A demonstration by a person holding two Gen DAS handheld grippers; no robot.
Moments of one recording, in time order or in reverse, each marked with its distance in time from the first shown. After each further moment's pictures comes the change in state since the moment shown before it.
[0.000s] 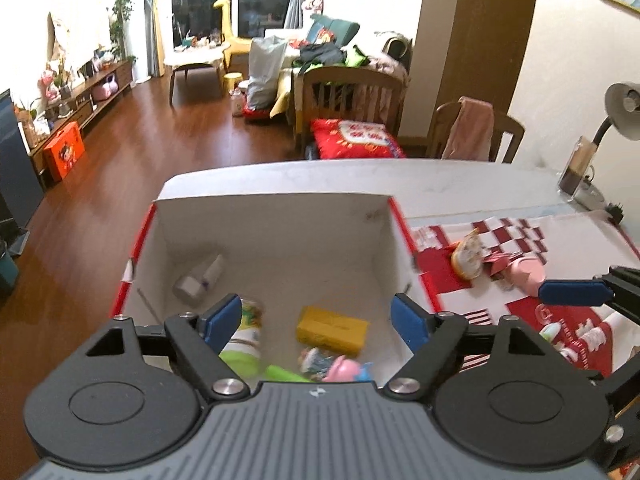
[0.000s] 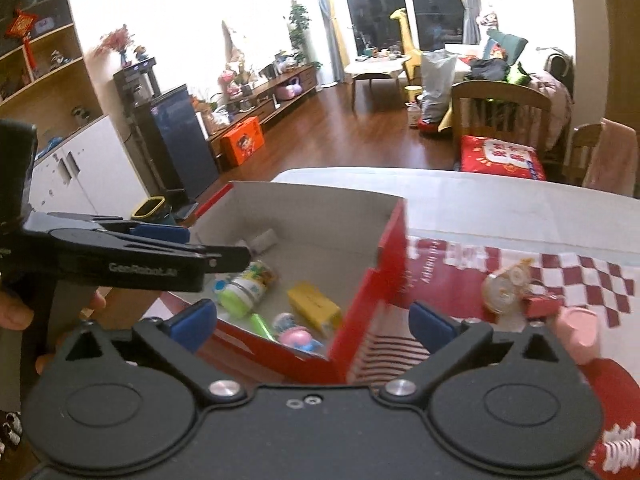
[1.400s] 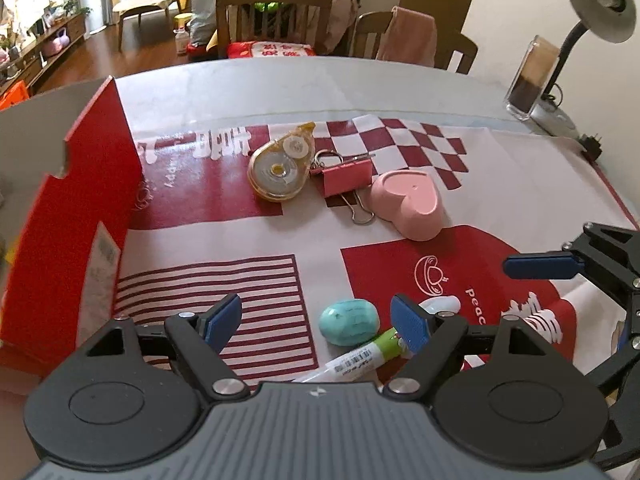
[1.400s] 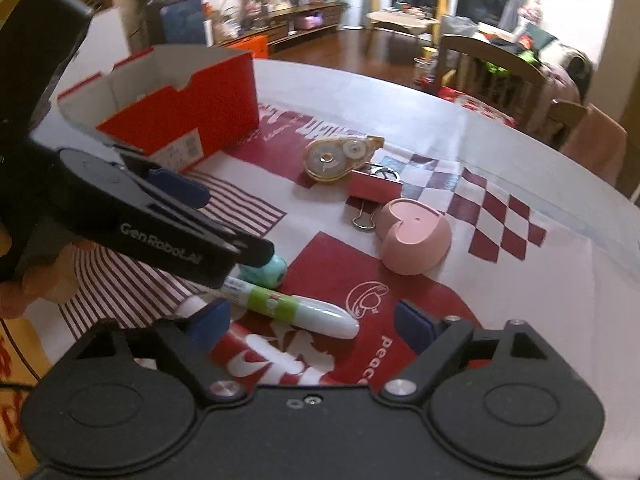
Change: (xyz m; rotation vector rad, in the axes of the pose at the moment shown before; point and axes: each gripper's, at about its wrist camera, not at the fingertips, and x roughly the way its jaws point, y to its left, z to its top) left arm 0.134 -0.225 -0.050 0.010 0.206 -0.072; right arm -0.002 -0.193 -0.085 -0.302 0.216 -0.011
